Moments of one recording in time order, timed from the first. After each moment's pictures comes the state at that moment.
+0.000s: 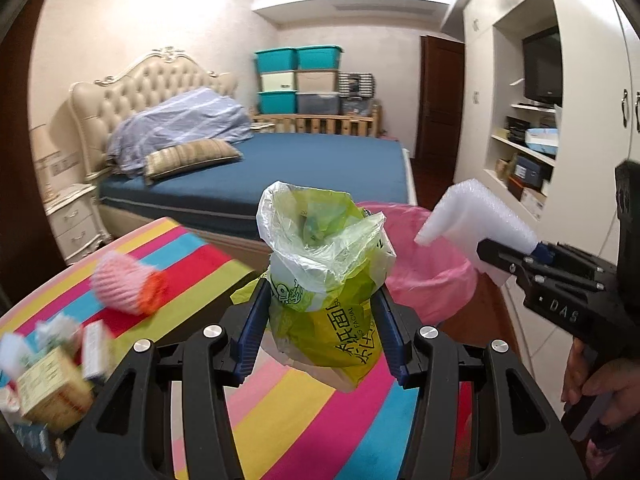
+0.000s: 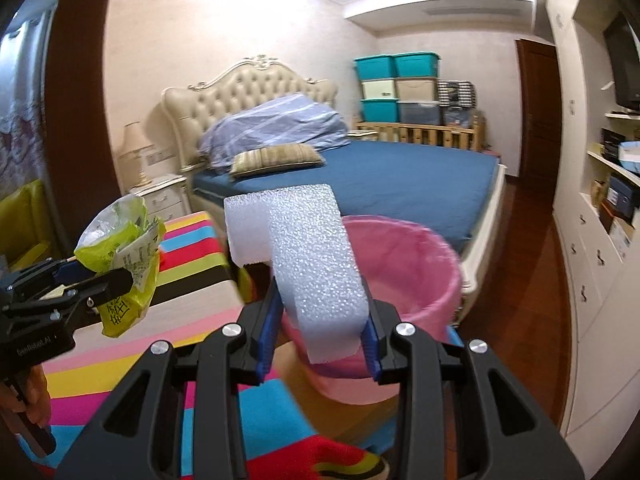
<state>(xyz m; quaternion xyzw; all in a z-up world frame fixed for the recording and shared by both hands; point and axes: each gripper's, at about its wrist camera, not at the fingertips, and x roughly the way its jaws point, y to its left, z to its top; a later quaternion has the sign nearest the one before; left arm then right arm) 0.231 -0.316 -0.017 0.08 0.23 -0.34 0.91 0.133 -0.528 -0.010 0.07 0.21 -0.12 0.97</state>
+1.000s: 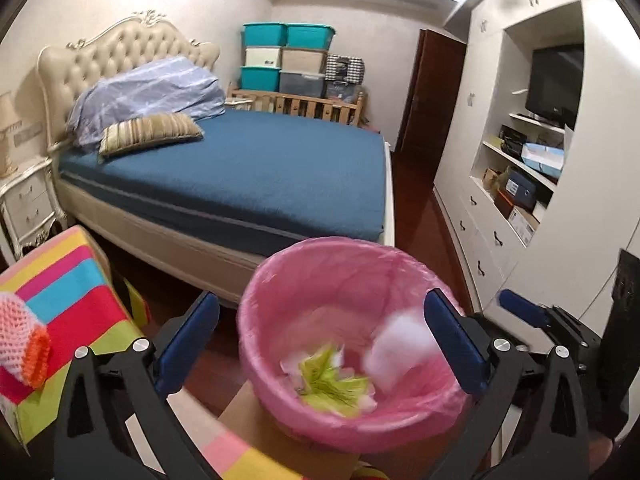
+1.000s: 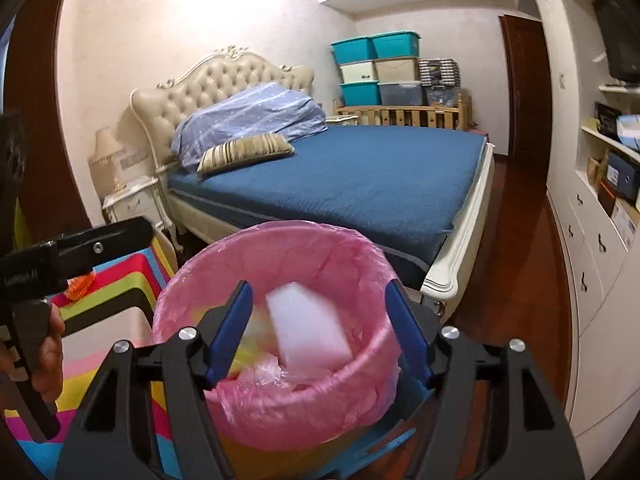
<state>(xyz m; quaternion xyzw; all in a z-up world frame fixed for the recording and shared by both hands) 0.338 -0.455 -0.023 0.03 0.29 -0.37 0.88 0.191 -0.646 -0.042 0.10 0.23 -0.13 0.96</state>
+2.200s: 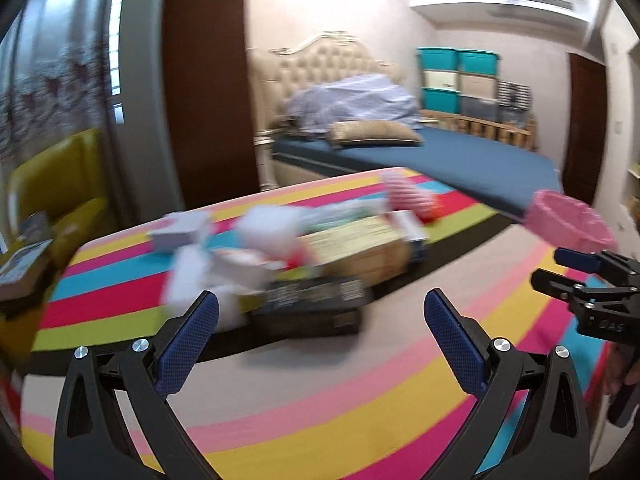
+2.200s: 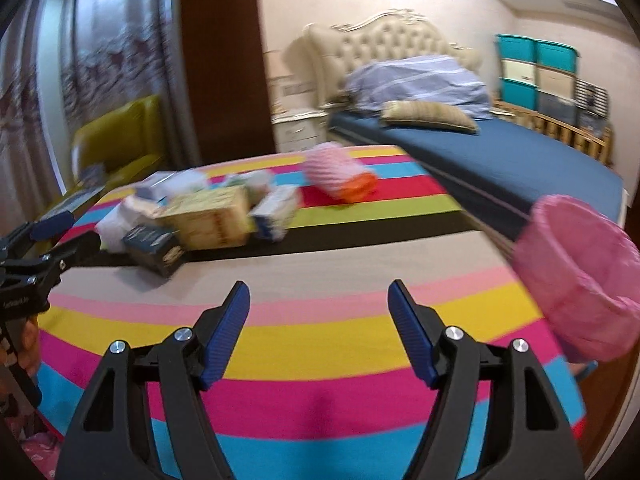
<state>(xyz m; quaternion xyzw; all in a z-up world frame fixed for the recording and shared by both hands) 0.171 -0.028 -0.042 0.04 0.25 -0.04 0.97 0.187 -0.306 -0.051 0.00 0.30 0.13 0.95</state>
